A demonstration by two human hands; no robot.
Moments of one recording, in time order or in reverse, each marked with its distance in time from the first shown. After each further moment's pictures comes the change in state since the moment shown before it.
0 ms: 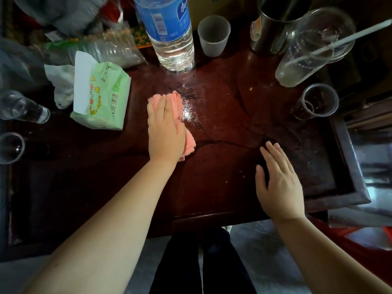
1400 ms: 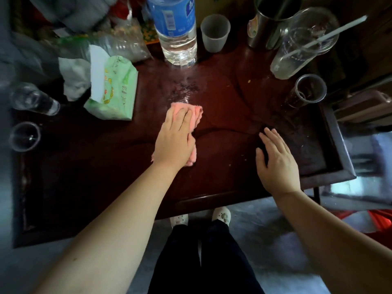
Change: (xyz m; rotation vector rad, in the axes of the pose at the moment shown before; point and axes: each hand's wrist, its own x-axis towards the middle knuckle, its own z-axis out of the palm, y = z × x) left_hand -0.042 -0.012 -0.018 0.195 -0.197 0.317; right_hand -0.001 -0.004 -0.003 0.001 0.032 -0.009
